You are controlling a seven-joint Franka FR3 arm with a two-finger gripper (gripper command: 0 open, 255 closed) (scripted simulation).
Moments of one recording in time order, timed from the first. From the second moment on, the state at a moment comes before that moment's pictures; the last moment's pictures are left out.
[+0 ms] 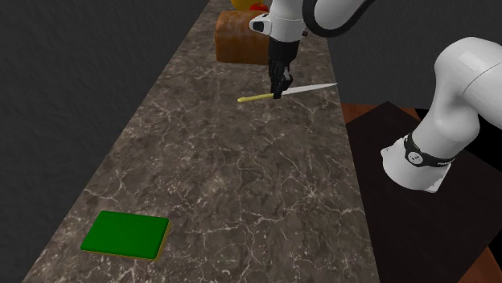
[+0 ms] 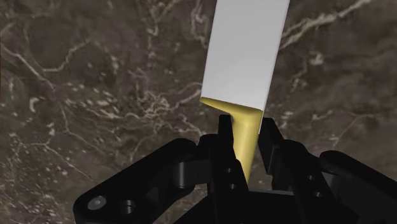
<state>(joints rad) -0.44 -0.22 -0.50 -2.52 -0.07 2.36 -0.56</state>
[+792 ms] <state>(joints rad) -0.44 -0.25 -0.49 -2.50 -0.09 2.31 -0.55</state>
